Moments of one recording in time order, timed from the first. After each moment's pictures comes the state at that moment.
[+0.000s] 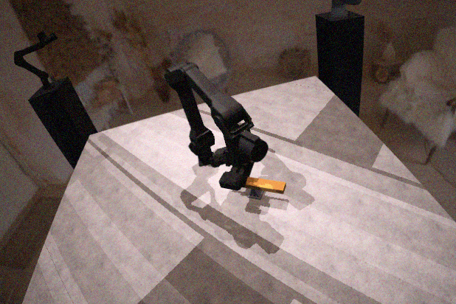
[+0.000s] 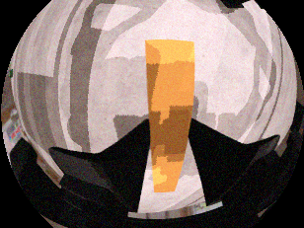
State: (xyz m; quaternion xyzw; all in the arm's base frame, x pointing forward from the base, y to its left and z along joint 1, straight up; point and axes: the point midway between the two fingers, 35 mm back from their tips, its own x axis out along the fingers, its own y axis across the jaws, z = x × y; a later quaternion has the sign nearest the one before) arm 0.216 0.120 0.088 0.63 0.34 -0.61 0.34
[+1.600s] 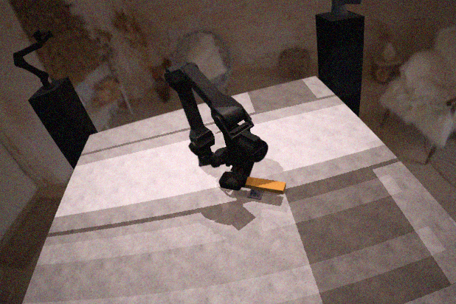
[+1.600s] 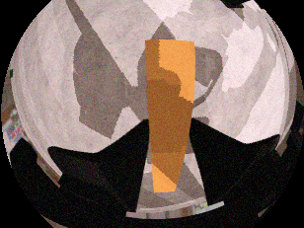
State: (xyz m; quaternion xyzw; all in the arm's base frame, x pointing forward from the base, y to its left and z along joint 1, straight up) arm 0.216 0.120 0.088 0.63 0.34 -0.61 0.34
